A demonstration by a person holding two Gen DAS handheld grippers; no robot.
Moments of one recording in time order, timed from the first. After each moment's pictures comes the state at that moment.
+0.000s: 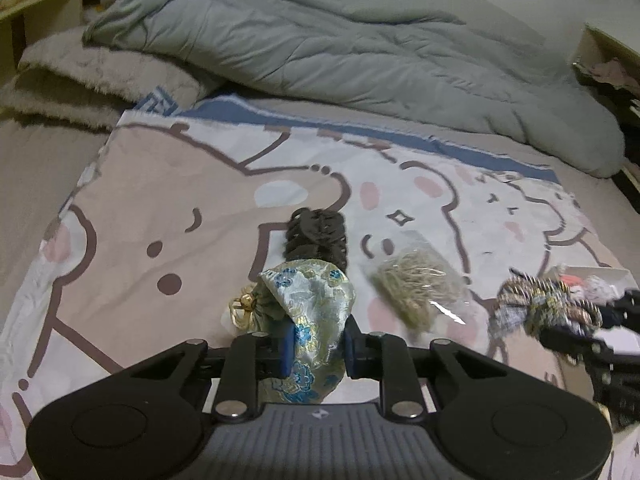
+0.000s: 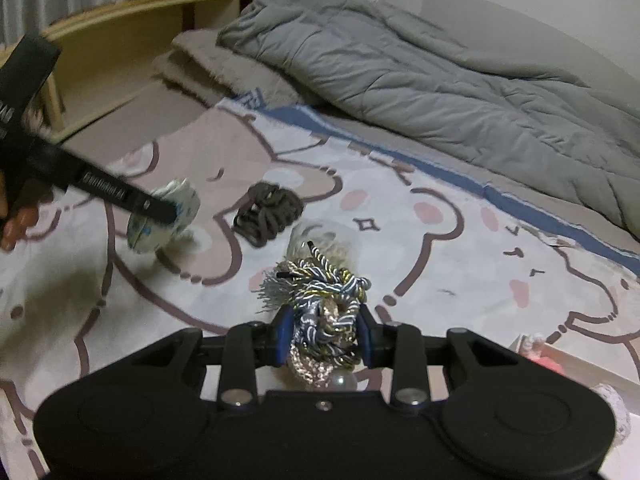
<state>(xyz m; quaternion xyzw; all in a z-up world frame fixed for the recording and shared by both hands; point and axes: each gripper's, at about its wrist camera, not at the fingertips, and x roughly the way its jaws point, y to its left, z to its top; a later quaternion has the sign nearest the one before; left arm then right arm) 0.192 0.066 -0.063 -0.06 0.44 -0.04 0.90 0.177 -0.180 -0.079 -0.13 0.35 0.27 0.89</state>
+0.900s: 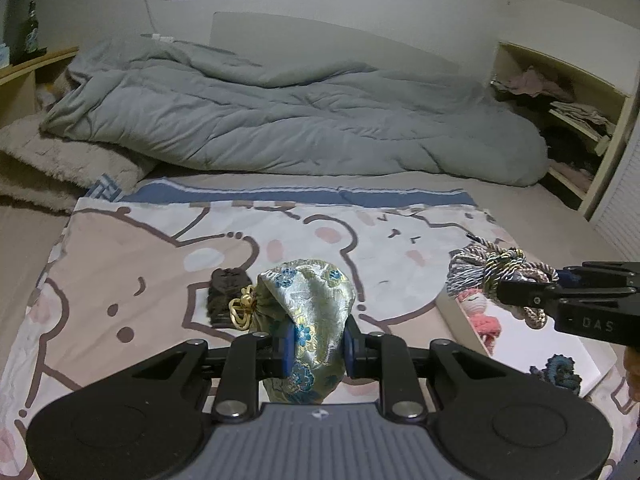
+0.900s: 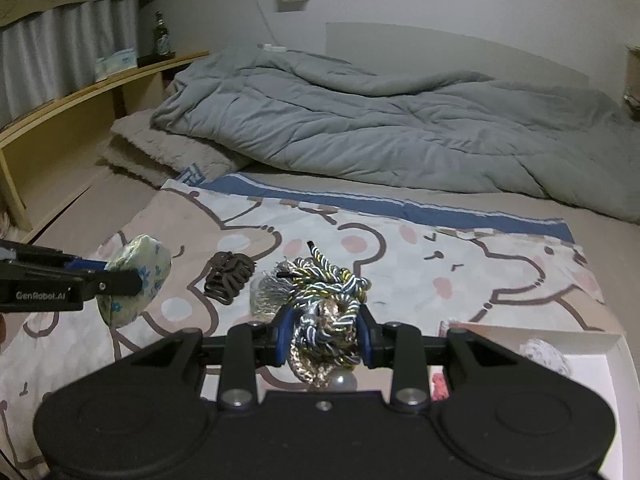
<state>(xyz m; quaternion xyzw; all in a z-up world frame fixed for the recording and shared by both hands) 0.126 0.010 0.005 -0.04 0.35 -0.13 0.93 0.136 -0.234 -0.005 -0.04 0.33 0.17 0.93</state>
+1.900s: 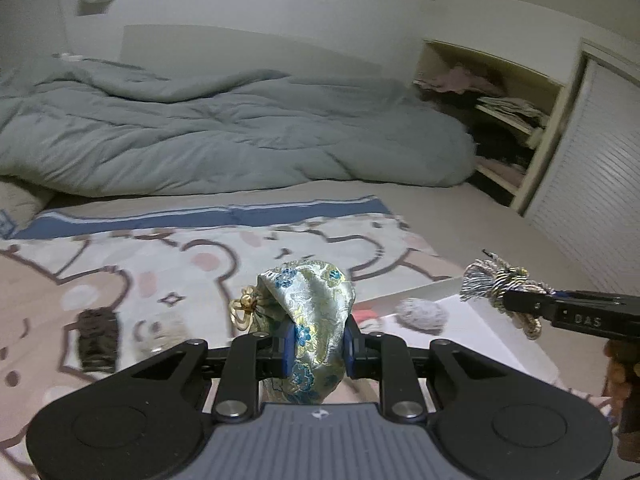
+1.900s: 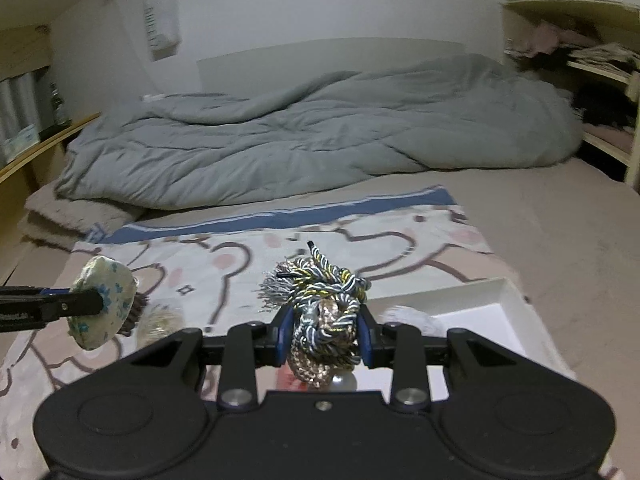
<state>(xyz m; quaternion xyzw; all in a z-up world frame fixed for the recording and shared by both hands) 0.149 -0.107 0.010 -0.04 0.33 -0.23 0.91 0.115 -0.386 -0.005 0.05 0.31 0.03 0.95</state>
